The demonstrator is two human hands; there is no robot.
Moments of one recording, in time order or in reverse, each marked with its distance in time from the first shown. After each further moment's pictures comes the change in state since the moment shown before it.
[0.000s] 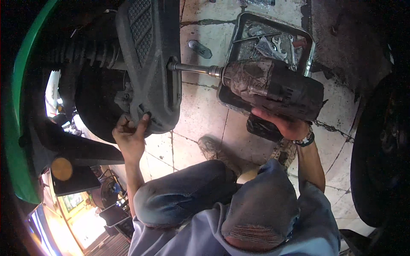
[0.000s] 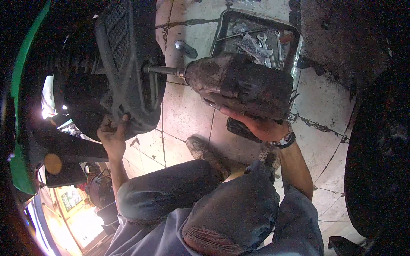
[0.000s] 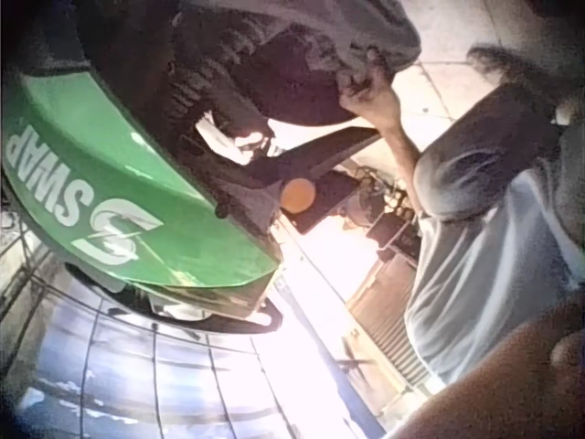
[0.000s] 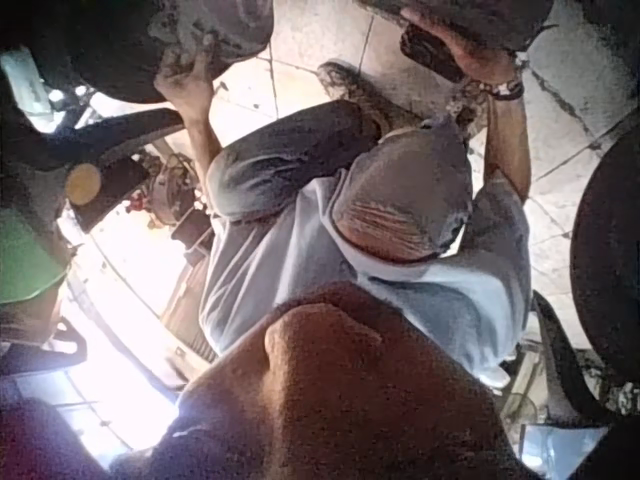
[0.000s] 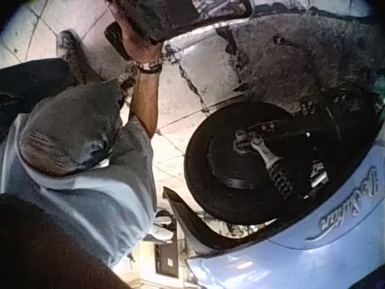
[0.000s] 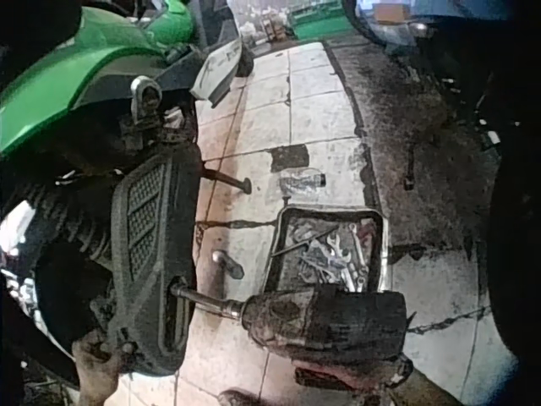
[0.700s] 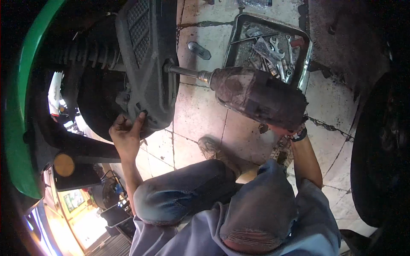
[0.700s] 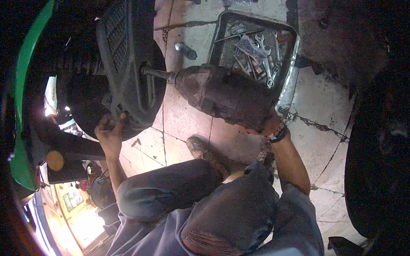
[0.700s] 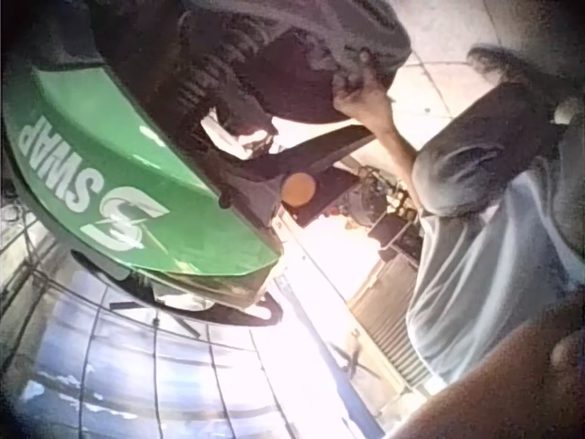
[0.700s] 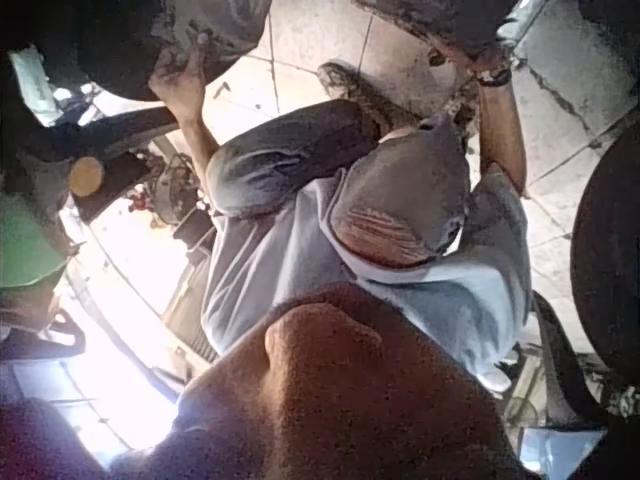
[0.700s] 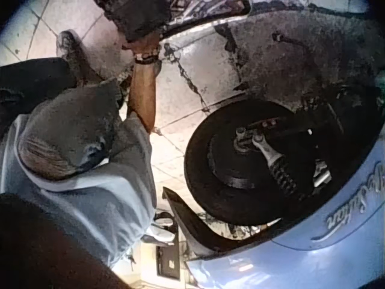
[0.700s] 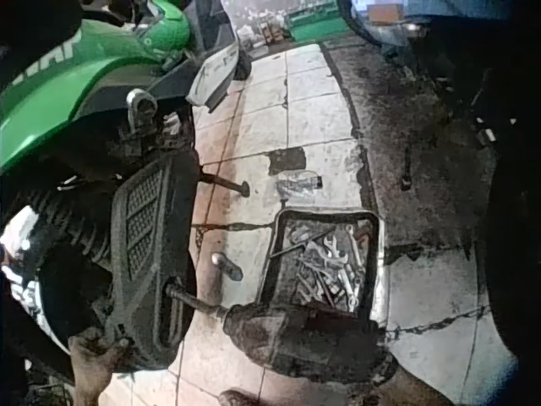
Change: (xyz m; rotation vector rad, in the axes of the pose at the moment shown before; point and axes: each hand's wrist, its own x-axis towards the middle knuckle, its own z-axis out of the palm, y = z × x) left_hand 0.006 0.029 -0.002 0.137 0.000 -0.071; right_hand -0.056 0.058 0.056 1.255 -0.084 0.626
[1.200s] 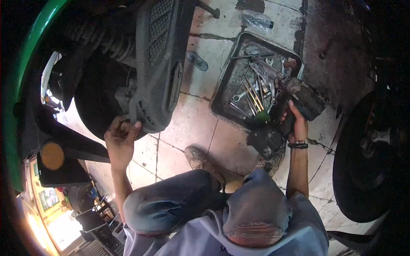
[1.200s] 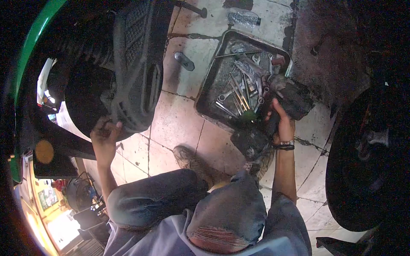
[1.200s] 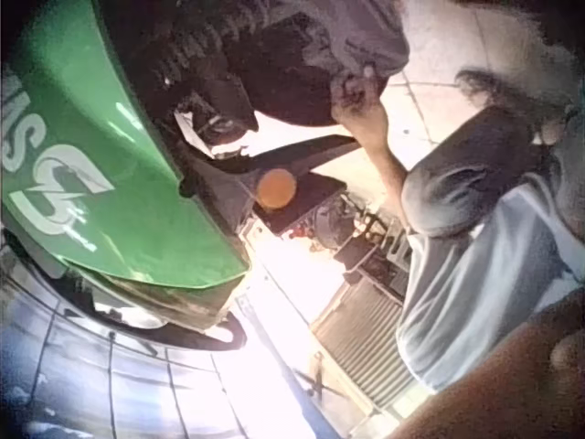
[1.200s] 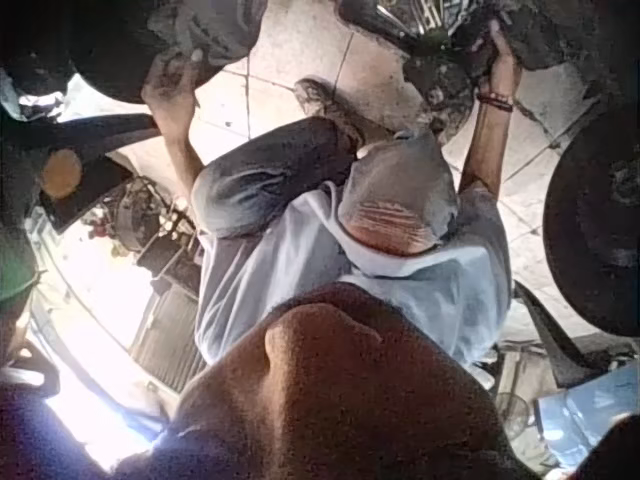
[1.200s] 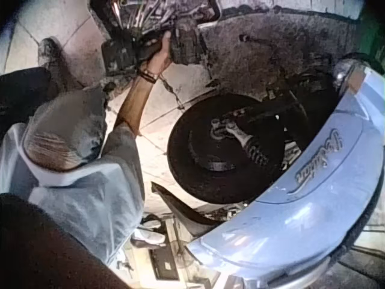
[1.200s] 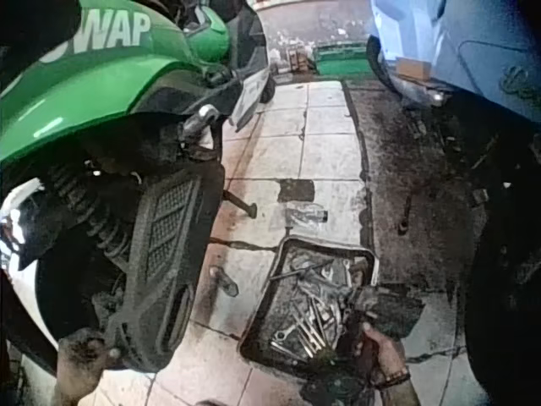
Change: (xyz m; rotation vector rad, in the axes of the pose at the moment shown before) left_hand -0.015 -0.032 -0.023 -0.028 -0.099 -0.048; right_hand -0.010 -0.071 -0.011 0.210 0.825 0.004
